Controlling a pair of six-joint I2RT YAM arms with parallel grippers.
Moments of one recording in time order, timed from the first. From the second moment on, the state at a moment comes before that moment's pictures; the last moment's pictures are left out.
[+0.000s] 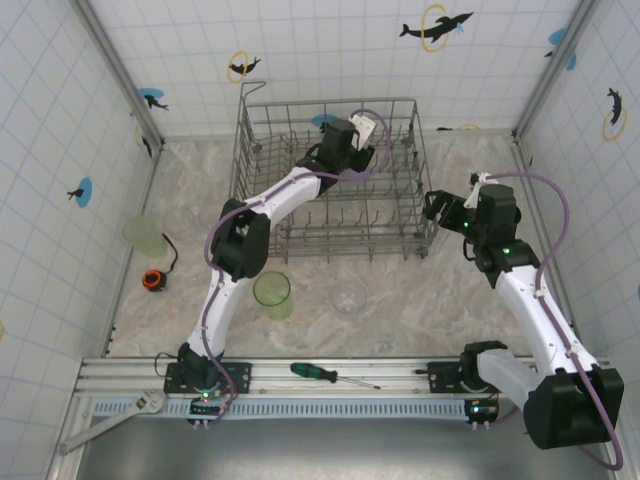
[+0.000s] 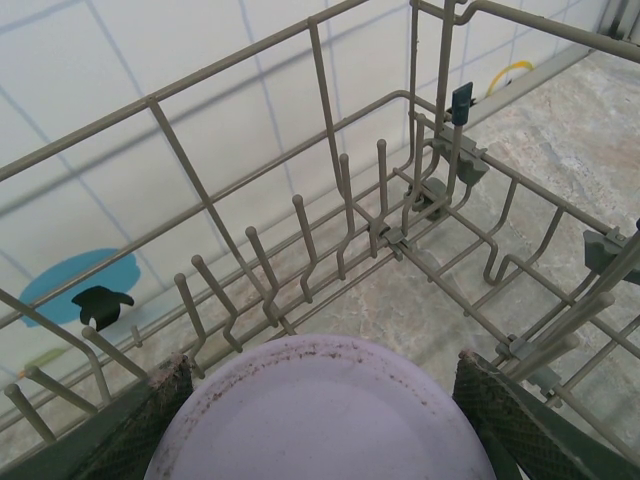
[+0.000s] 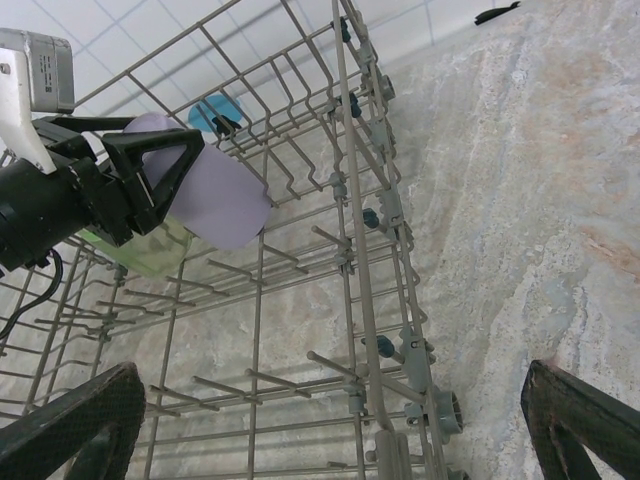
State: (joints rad) left arm -0.64 2.39 2.06 -0.10 -0.04 0.15; right arm 0.15 1.00 0.77 -0.26 -0.13 0.46
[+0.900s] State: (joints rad) left arm -0.67 2.30 1.96 -0.07 -0.12 0.14; right arm 0.14 1.00 0.77 -0.30 -0.14 0.46
